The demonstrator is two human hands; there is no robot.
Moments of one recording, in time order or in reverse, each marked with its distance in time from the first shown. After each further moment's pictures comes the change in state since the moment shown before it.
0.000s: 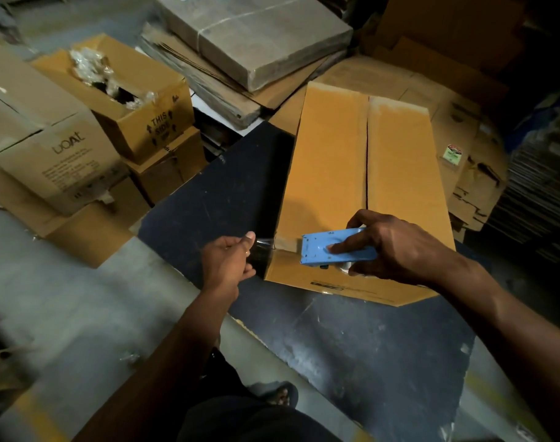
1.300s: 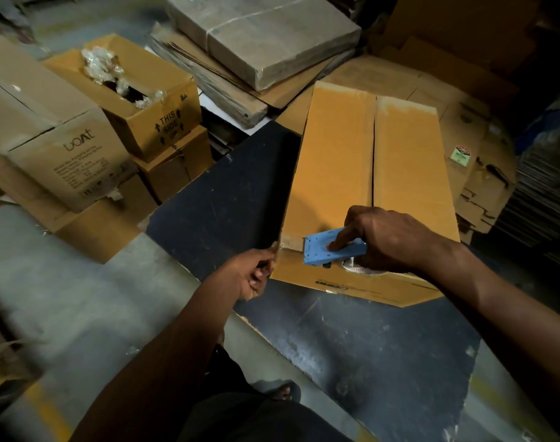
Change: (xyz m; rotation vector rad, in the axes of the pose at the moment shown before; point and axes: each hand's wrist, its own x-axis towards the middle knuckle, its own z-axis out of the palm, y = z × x) left_hand 0.030 -0.018 0.006 0.018 -0.470 -0.583; right_hand 0.021 -0.025 -0.014 -0.133 -0.086 0.050
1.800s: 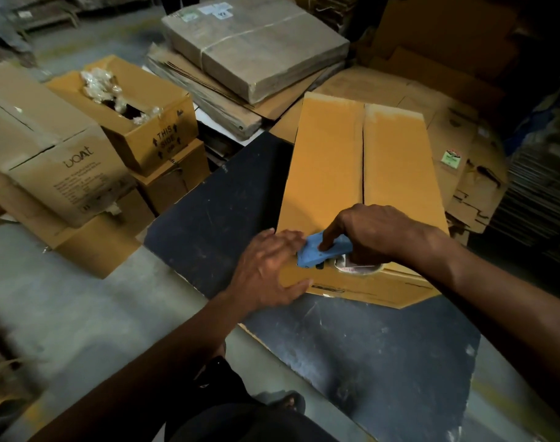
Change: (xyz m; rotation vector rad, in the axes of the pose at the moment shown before) left_hand -0.005 -0.020 0.021 1.280 0.330 1.809; right_hand 0.002 -0.011 -0.015 -0.099 -0.066 0.061
